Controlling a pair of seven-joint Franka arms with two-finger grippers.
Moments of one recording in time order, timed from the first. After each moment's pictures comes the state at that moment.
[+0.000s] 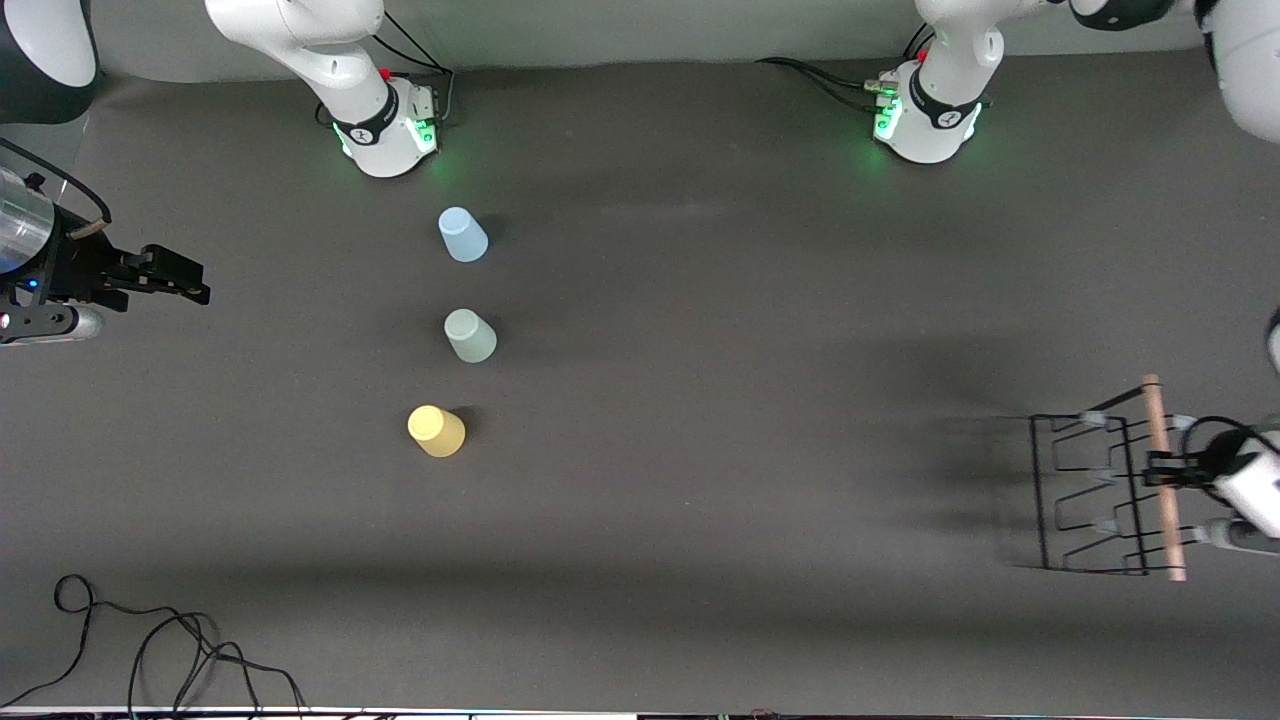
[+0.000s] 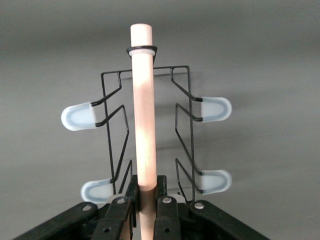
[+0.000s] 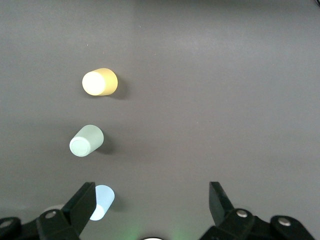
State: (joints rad) left arm 0.08 0.57 0.01 -1.29 0.00 1.84 0.22; right arm 0.01 0.00 -0.01 -1.65 -0.02 1.56 -0.05
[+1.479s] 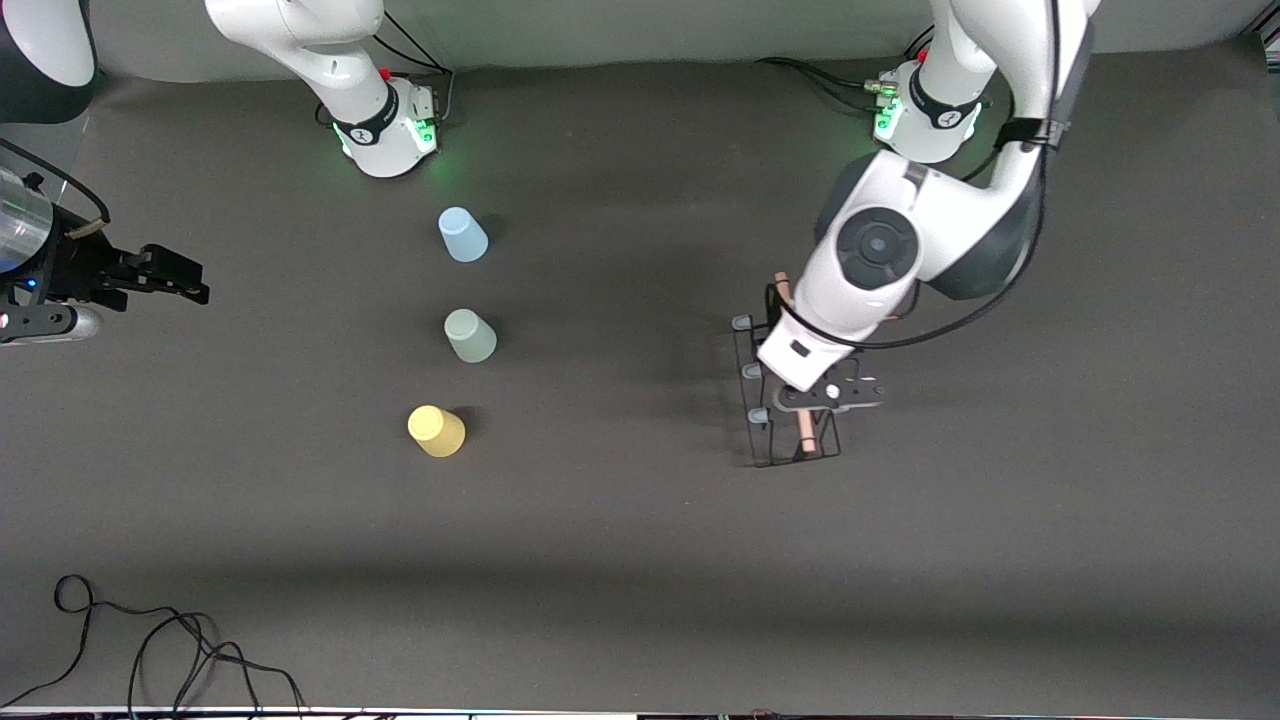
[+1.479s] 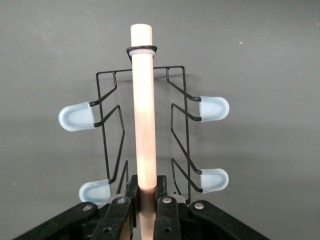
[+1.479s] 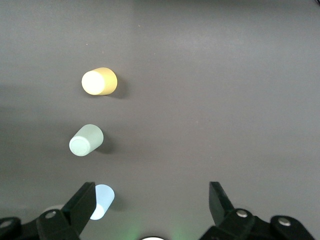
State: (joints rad) left arm -0.54 0.34 0.00 -1.74 -0.05 2.05 -0.60; right arm 0.01 0.00 -0.01 -1.65 -0.02 1.55 -0.05
